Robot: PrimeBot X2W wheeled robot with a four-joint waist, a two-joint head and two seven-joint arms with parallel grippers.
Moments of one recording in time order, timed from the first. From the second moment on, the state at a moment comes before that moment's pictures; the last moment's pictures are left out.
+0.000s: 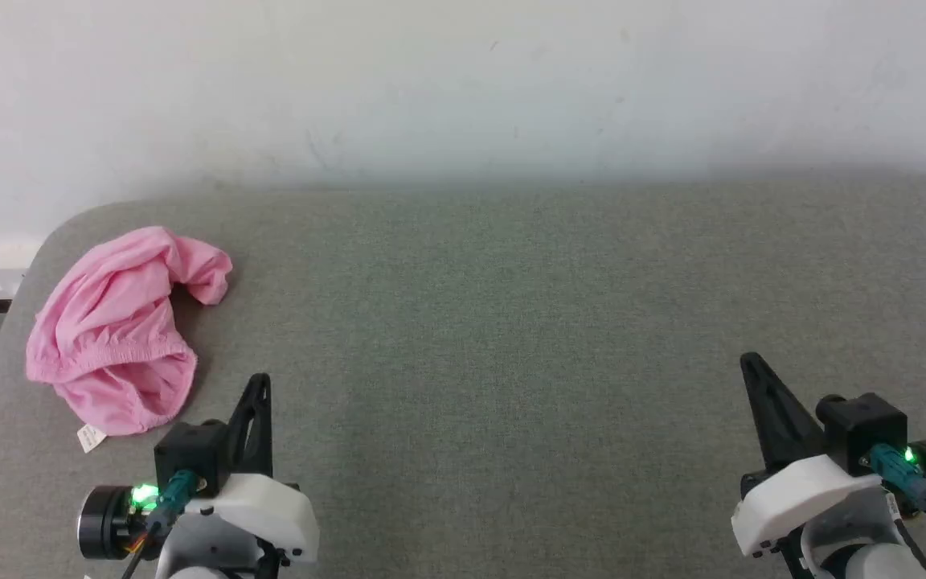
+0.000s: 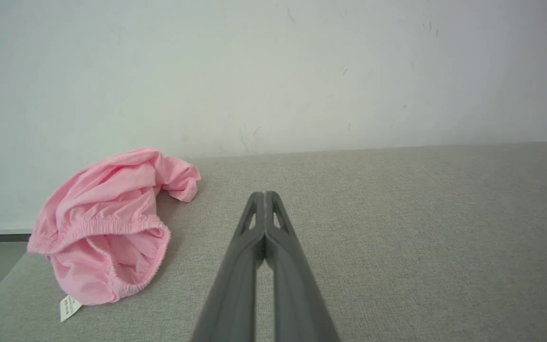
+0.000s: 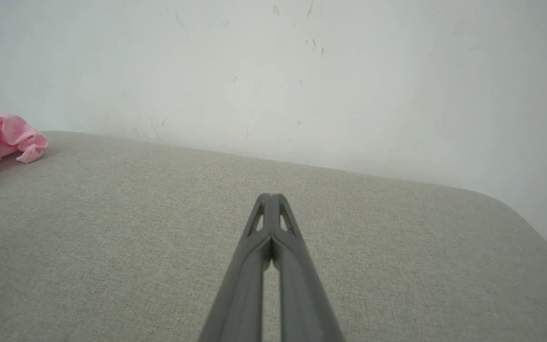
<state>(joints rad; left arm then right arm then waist) 0.01 0.06 0.00 0.00 -0.01 0.01 0.00 0.01 -0.05 0.00 0.00 0.01 0.13 0.00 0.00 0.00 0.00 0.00</state>
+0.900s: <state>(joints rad) 0.01 0.06 0.00 0.00 -0.01 0.01 0.00 0.01 -0.05 0.00 0.00 0.01 0.13 0.00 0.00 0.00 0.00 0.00</state>
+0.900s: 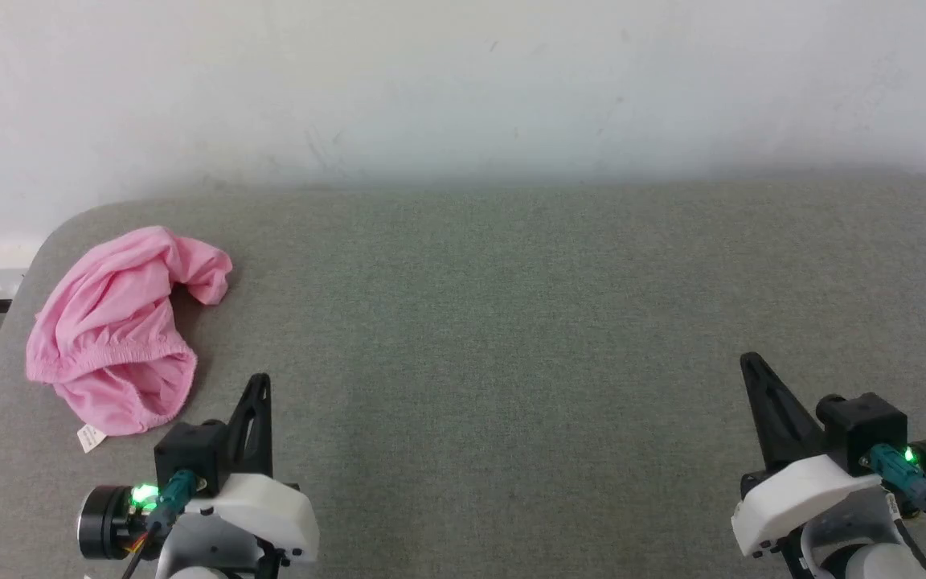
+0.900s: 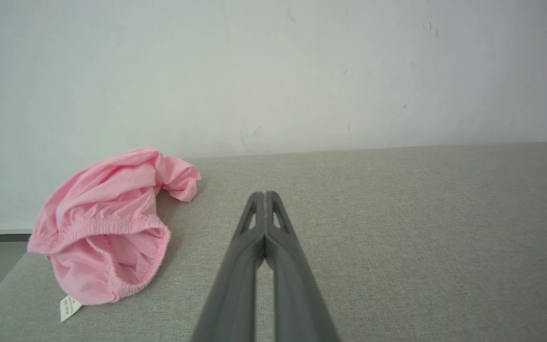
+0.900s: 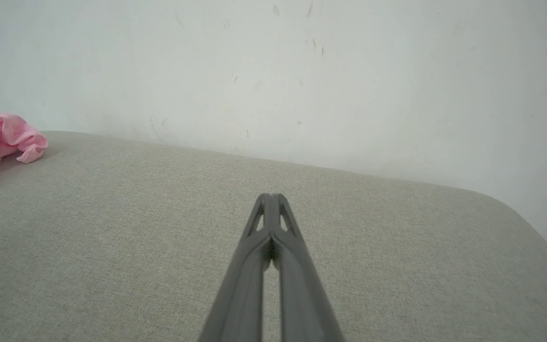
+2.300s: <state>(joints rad) 0.01 0.08 -0.06 -0.01 -0.01 0.13 -0.07 0.02 -0.05 -0.03 -0.02 0.04 0.13 -0.07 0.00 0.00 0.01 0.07</state>
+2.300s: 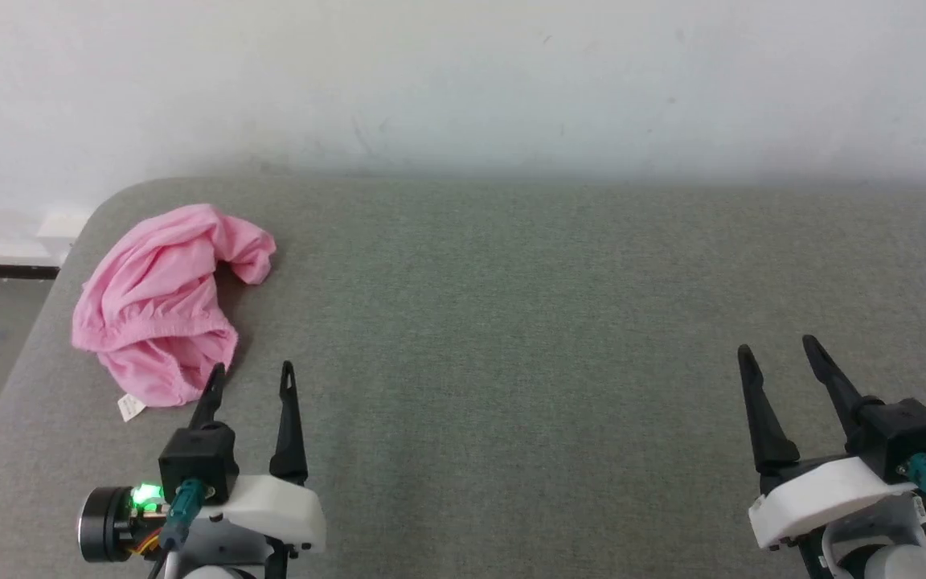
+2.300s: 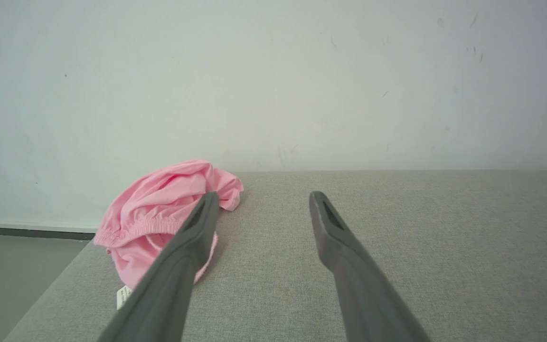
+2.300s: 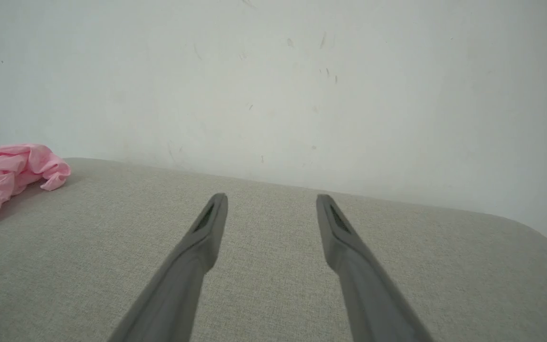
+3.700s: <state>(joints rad) -0.08 0.15 -0.05 0.02 -0.04 0.20 -0.16 0.03 -0.05 -0.02 -0.04 0.09 0.13 -0.16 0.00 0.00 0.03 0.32</state>
